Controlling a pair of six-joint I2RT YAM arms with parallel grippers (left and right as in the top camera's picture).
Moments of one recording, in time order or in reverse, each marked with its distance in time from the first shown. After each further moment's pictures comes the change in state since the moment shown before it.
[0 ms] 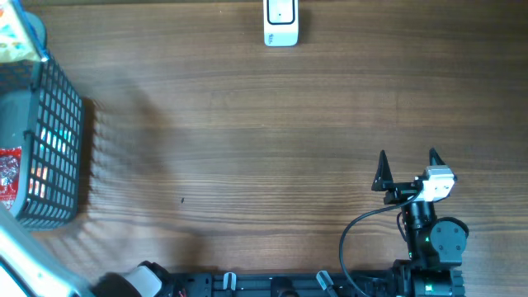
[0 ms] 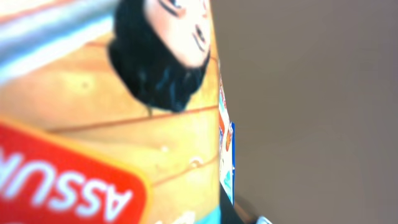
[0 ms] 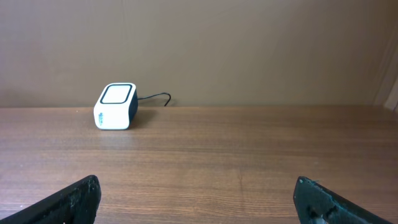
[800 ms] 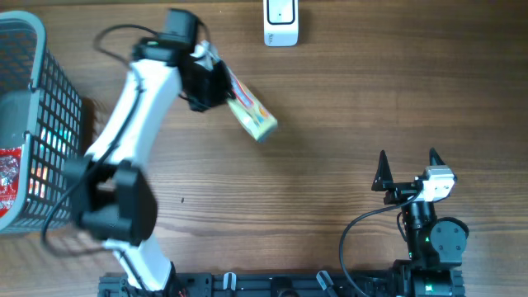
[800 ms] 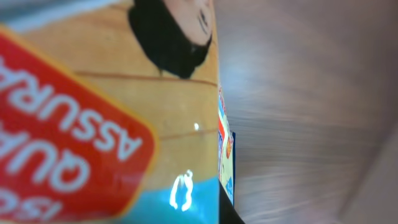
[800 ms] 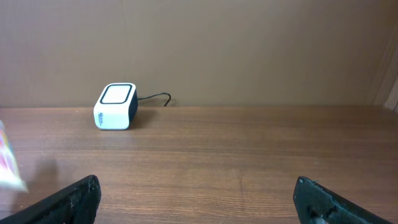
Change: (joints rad) left arm -0.988 0.541 0.007 -0.421 -0.181 -0.003; right arm 0.000 0.000 0.000 0.000 0.000 0.000
